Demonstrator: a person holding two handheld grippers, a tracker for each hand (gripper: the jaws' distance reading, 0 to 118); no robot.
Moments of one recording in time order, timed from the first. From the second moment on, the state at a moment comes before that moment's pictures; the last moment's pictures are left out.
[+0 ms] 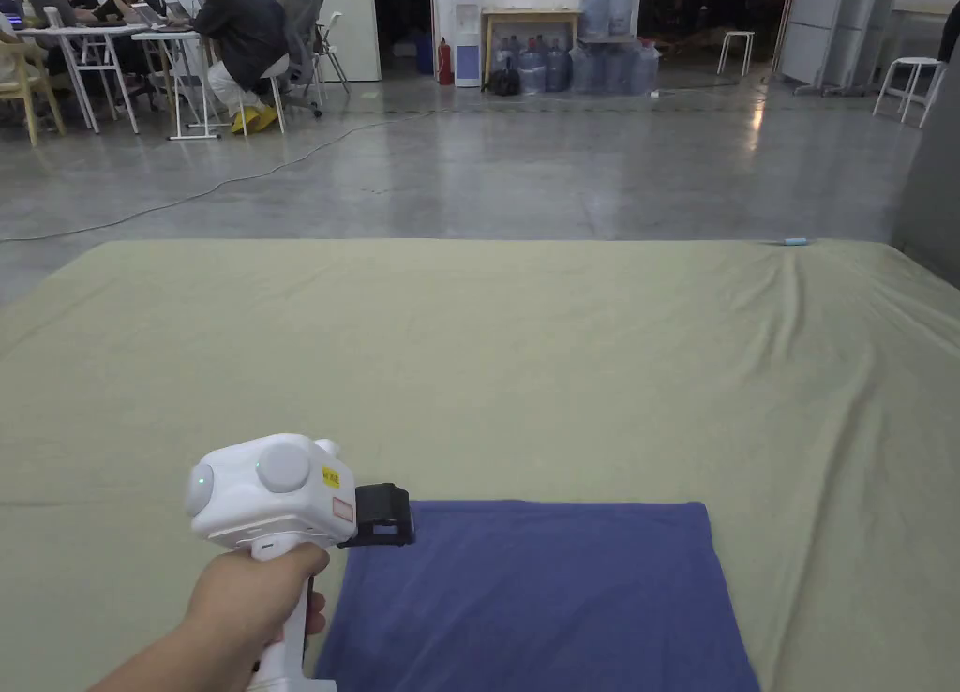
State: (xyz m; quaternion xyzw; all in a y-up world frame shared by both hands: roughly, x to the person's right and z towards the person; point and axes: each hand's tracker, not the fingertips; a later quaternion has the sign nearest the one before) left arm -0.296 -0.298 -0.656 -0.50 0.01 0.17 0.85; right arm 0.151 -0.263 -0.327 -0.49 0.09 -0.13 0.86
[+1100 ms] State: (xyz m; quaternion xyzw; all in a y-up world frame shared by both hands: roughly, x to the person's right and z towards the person) left arm -0.287 -0.257 -0.649 -0.45 -0.07 -0.01 0.89; right arm 0.073 -0.343 -0.761 -0.56 -0.02 0.01 0.83
